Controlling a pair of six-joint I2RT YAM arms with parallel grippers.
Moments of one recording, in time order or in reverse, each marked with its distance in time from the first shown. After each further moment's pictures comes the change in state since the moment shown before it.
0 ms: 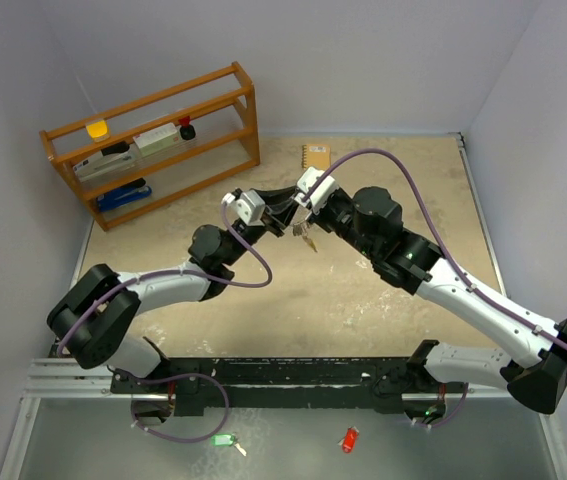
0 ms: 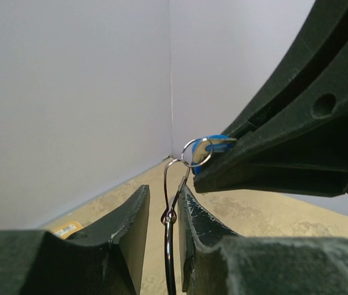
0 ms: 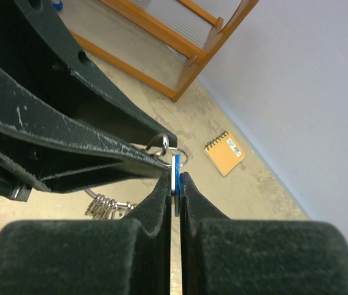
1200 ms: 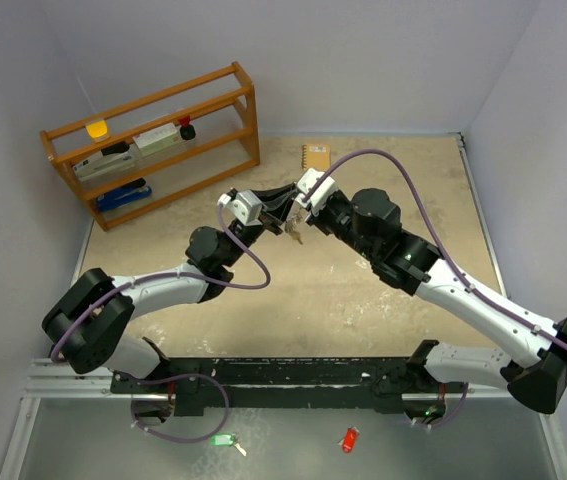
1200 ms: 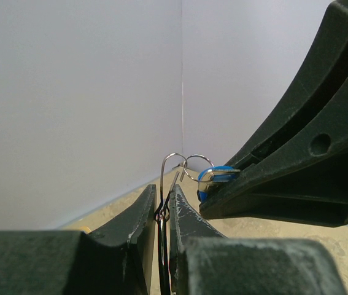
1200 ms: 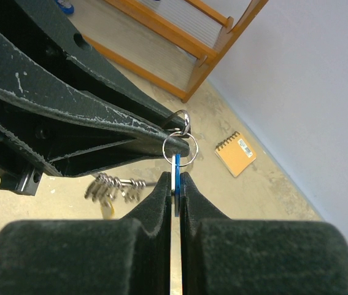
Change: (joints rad) left arm -0.012 -0.047 0.000 -0.014 -0.076 0.031; right arm 0.001 -0.001 -0.012 0.005 -0.016 0.036
